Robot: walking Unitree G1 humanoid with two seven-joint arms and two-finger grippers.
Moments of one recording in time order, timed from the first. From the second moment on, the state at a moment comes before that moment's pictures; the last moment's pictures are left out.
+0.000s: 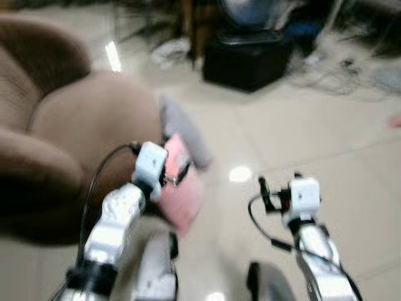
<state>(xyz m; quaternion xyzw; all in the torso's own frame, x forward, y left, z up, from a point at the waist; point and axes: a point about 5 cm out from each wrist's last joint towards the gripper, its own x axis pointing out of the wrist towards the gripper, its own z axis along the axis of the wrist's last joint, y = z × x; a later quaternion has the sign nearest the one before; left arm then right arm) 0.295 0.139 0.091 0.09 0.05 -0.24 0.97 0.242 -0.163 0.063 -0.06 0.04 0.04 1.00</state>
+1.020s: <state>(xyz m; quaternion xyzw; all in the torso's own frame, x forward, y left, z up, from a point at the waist) 0.304 0.159 0.099 0.12 0.05 -0.21 0.97 0.247 -0.144 0.067 -0.05 0.03 0.06 1.00</state>
